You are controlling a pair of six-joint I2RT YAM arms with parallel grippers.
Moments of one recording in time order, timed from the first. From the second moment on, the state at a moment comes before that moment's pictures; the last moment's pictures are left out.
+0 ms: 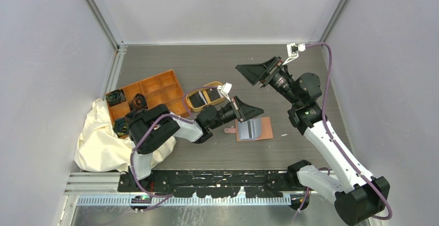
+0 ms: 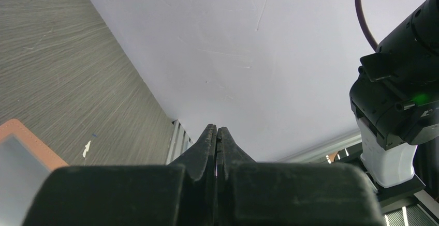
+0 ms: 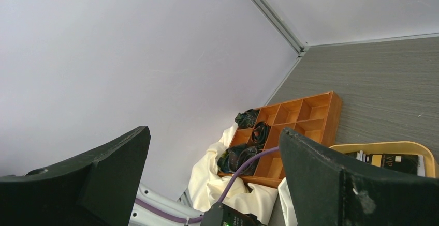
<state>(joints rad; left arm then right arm) -0.98 1.94 0.84 1.36 0.21 -1.21 0.38 0.97 0.88 0.37 -0.43 0.92</state>
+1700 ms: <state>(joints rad) -1.00 1.98 0.88 1.37 0.24 -1.24 0.38 0.84 0.81 0.32 -0.38 0.90</state>
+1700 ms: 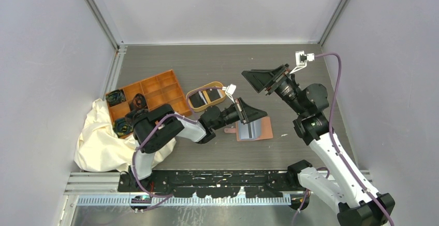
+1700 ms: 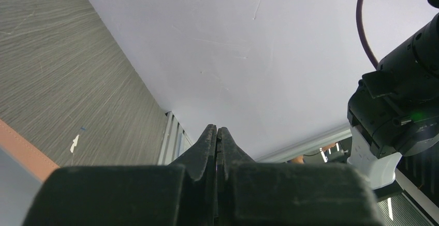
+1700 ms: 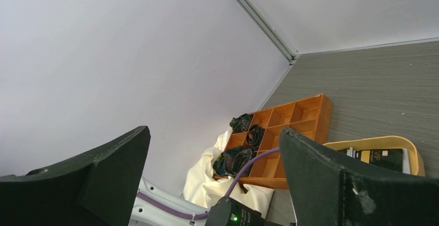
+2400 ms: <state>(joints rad) -1.03 2.04 0.97 1.37 0.29 -1.20 0.35 0.96 0.97 0.09 -0.48 0.81</state>
